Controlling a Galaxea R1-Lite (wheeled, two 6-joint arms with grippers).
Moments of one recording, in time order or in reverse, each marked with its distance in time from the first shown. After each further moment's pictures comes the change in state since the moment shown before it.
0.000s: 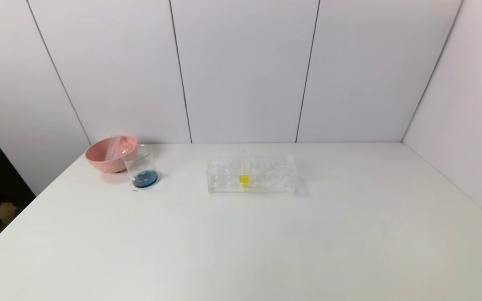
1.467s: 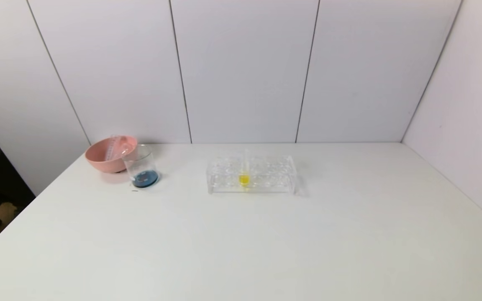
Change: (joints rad) left arm -0.027 -0.516 0.602 0.221 0.227 -0.244; right arm 0.000 0.000 0.000 0.000 0.000 0.000
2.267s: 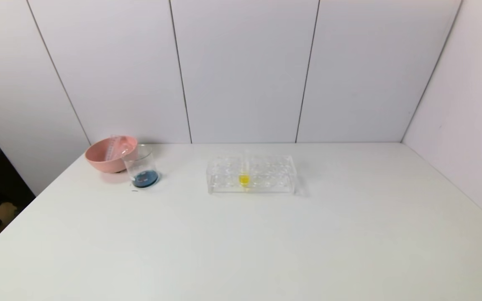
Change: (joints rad) left arm -0.001 0.001 0.000 -0.004 0.001 0.038; right arm 0.000 0.000 0.000 0.000 0.000 -0.003
